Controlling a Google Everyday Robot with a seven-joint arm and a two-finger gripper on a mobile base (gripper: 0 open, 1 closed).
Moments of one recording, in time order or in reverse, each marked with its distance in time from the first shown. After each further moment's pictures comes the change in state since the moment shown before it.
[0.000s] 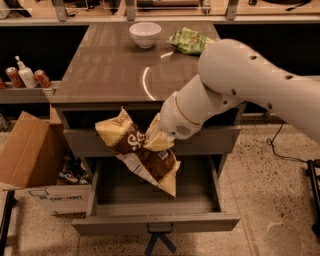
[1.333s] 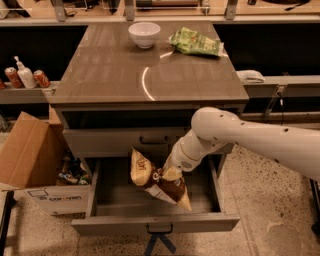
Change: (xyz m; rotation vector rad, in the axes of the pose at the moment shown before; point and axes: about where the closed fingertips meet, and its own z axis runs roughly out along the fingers) arm 0.164 -0.020 0.139 -0.074 0.138 0.186
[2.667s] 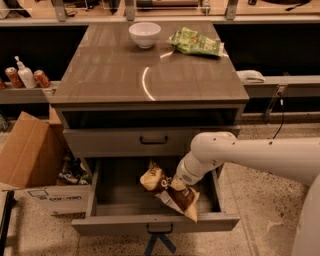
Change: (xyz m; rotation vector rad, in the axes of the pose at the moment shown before) arm 0.068 -0.020 0.055 0.129 0.098 0.270
